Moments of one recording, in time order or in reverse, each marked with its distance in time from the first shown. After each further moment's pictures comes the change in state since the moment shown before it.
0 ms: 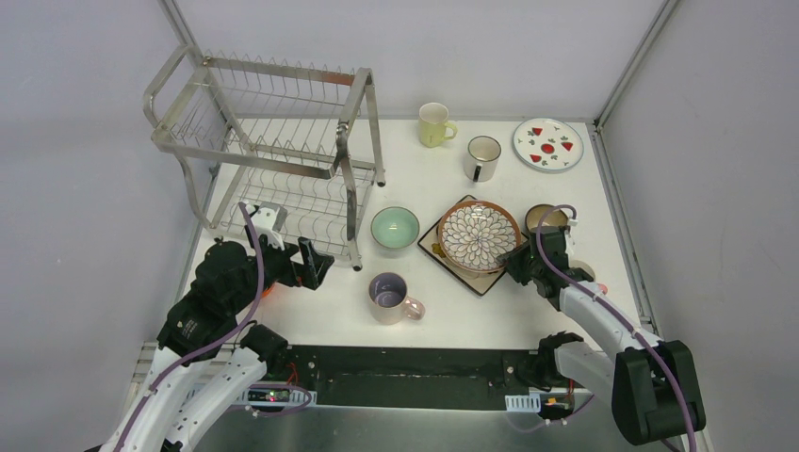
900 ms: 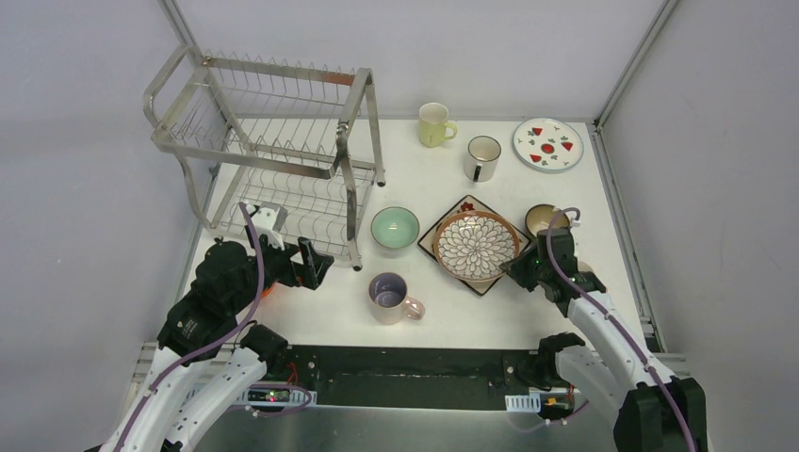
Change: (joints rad) left arm 0.000 0.000 0.000 -0.001 0.000 0.001; right arm -0.008 -0.159 0.034 -0.203 -0.069 -0.072
